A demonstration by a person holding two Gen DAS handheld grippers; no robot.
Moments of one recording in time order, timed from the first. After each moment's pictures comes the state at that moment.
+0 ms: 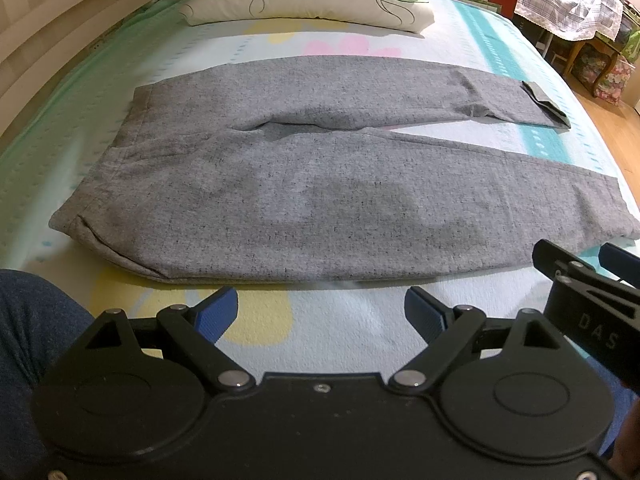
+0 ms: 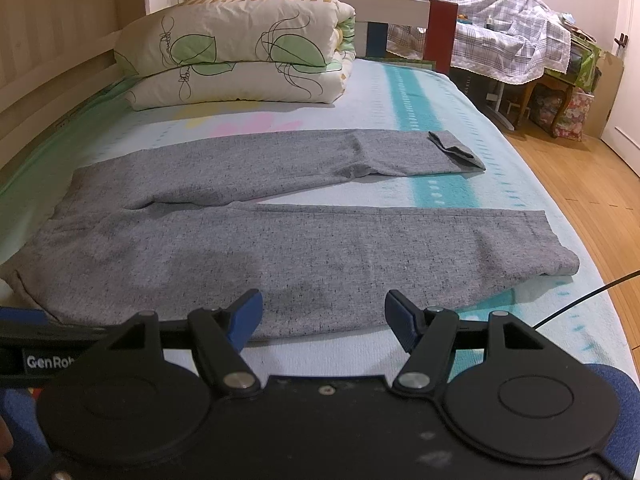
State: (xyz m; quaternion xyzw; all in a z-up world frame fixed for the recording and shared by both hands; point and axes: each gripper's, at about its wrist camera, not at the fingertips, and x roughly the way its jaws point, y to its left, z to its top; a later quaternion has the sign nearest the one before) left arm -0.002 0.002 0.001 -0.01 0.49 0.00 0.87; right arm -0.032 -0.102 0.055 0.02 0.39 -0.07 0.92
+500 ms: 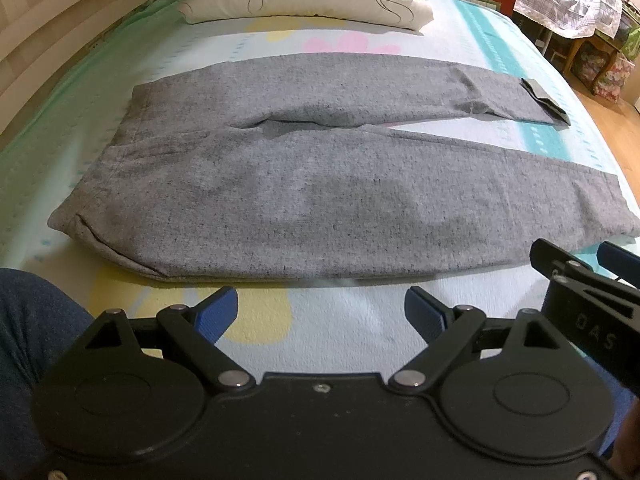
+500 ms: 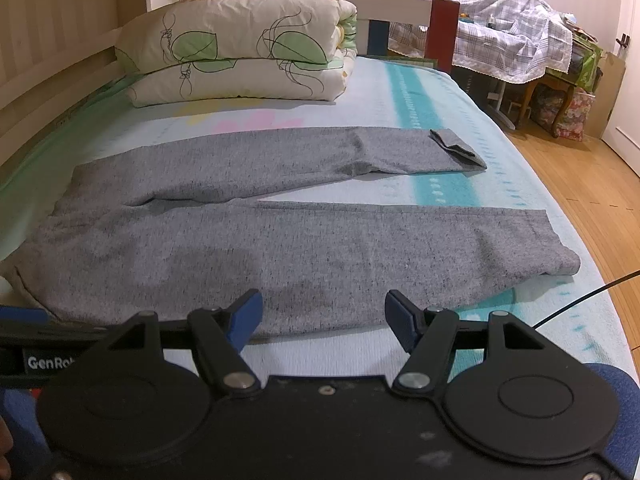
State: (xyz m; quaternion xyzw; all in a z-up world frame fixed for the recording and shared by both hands) left arm -0.001 0.001 -0.002 -0.01 0.50 0.00 0.87; right arm -0.031 -0.102 0.054 0.02 0.40 -0.07 0.91
